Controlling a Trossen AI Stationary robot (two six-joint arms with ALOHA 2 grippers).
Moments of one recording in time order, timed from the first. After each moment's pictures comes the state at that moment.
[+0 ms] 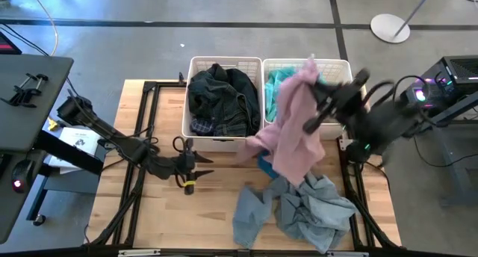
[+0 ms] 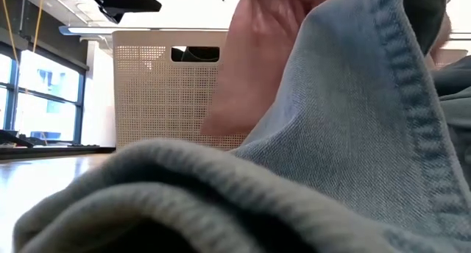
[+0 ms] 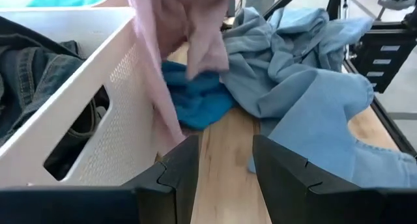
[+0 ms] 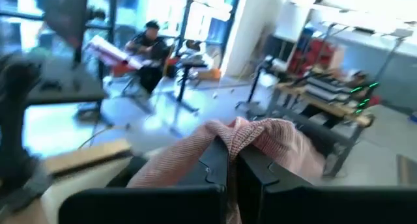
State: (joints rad) left arm -0.53 1.13 0.69 -0.02 -0.60 -0.21; right arm 0.54 1.50 2.15 -0.81 1.37 -0.07
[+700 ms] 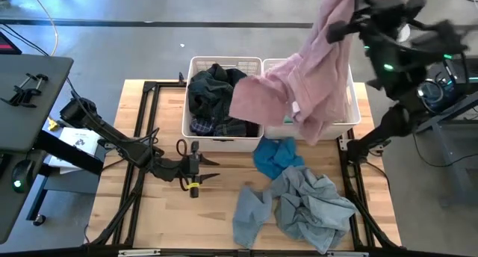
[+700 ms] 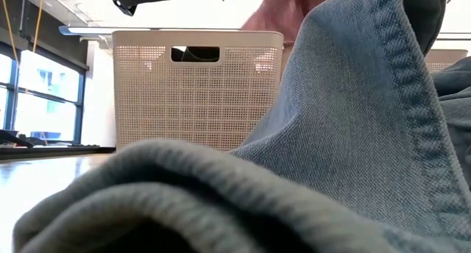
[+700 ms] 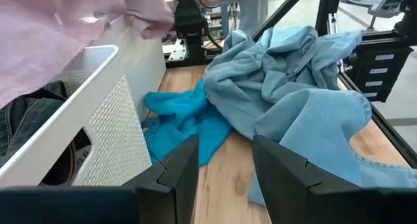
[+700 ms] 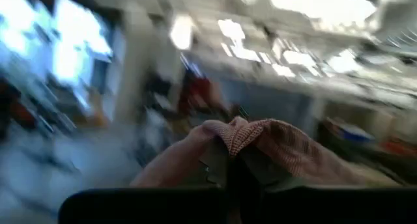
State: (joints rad) left arm -0.53 1.22 0.69 0.18 -0.59 -0.07; right arm 0.06 1.50 2.30 0.10 1.20 -1.07
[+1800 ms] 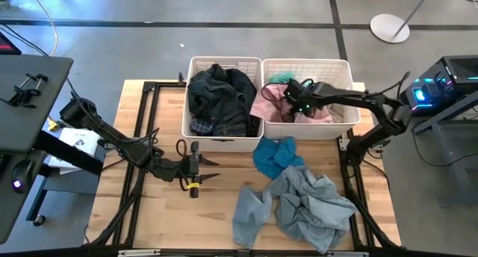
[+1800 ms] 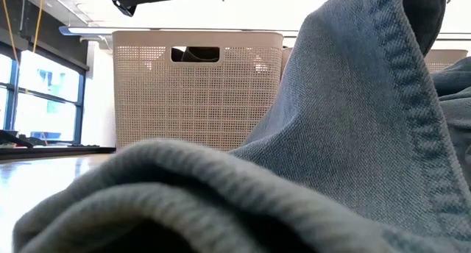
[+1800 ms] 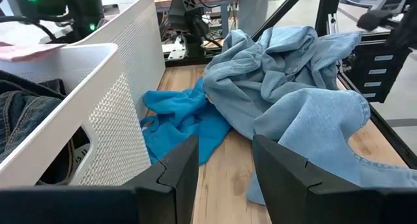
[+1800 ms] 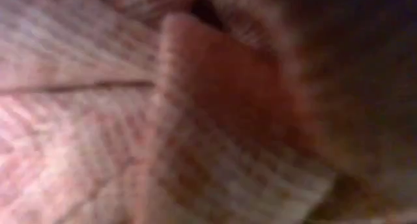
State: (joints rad) left arm -0.53 1.22 0.69 0.18 -0.59 -0.08; right arm -0.61 1.56 0.96 -0.84 0.08 0.29
